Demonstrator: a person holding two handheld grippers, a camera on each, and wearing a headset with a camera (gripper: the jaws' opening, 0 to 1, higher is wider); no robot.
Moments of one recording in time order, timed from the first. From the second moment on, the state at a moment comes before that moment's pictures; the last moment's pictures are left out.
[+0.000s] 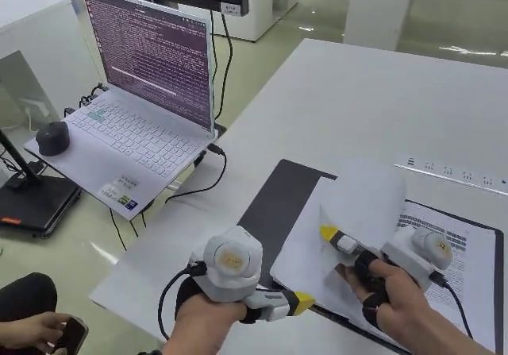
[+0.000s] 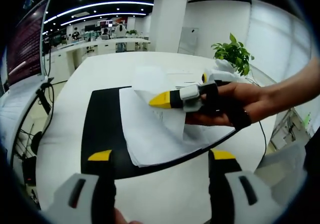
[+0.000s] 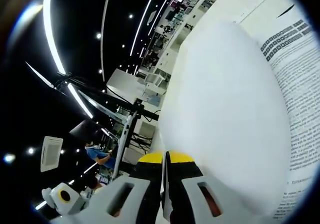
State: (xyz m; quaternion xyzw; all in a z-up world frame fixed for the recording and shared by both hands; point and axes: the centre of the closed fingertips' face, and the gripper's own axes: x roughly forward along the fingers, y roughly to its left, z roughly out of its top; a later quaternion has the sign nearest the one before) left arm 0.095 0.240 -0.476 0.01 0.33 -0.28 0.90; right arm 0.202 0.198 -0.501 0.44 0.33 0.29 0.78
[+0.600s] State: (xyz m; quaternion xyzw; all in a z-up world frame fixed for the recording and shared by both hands) left arm 0.095 0.251 -0.480 -0.02 0.34 -0.25 0.91; right arm 0.203 0.217 -0.541 0.42 0.37 0.26 0.79
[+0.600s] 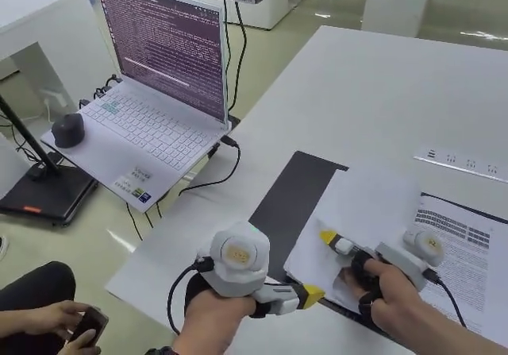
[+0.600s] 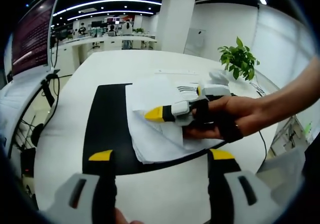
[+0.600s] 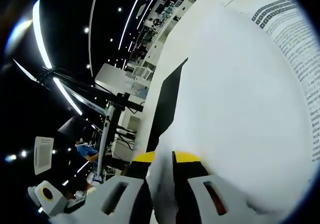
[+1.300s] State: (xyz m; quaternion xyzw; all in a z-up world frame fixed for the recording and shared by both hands) left arm 0.101 0.244 -0.487 -0.04 0.33 -0.25 0.91; right arm 0.199 0.204 -0.511 0.42 0.34 0.30 0.79
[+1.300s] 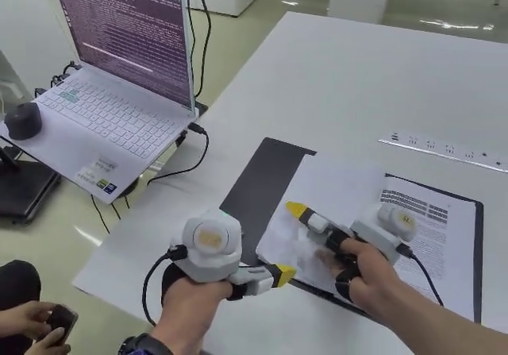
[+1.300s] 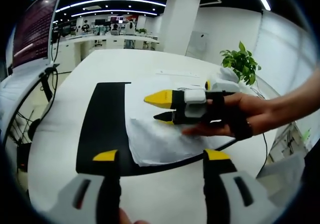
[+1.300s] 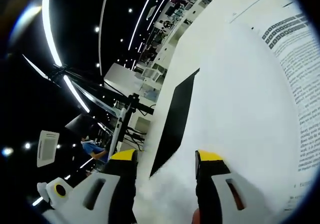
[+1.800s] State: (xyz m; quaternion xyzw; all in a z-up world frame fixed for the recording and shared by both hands) left arm 0.122 0.248 -0.487 -0.05 0.32 -0.23 0.92; right arm 0.201 0.145 -0.476 0.40 0.29 0.30 0.82
